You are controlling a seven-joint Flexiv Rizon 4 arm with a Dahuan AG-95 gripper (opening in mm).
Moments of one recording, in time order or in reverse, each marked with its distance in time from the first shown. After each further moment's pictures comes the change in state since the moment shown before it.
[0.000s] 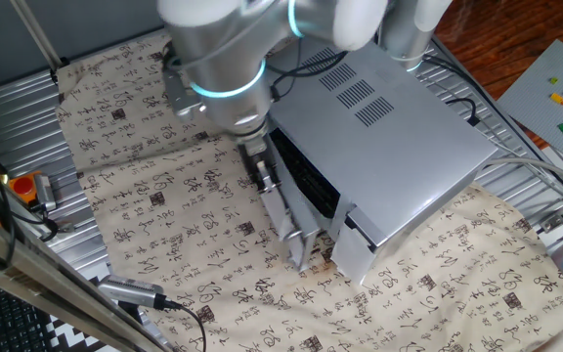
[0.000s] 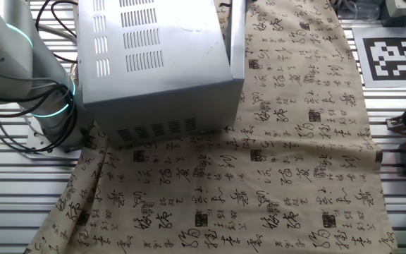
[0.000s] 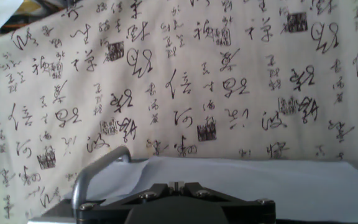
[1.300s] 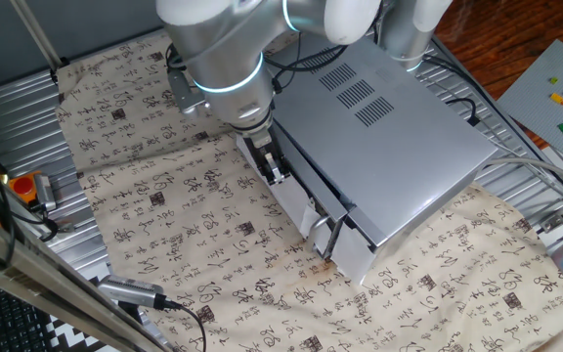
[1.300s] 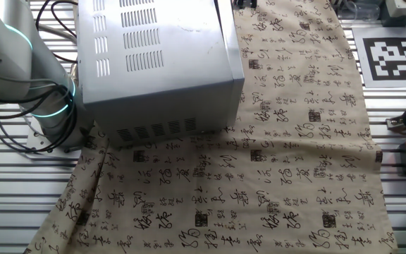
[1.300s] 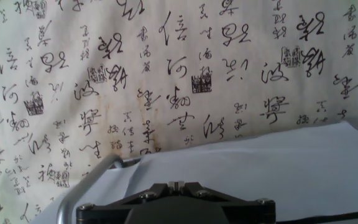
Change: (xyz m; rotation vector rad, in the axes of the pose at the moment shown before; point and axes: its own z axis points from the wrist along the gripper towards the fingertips) arm 0.017 -0.011 0.009 -0.009 0.106 -0.029
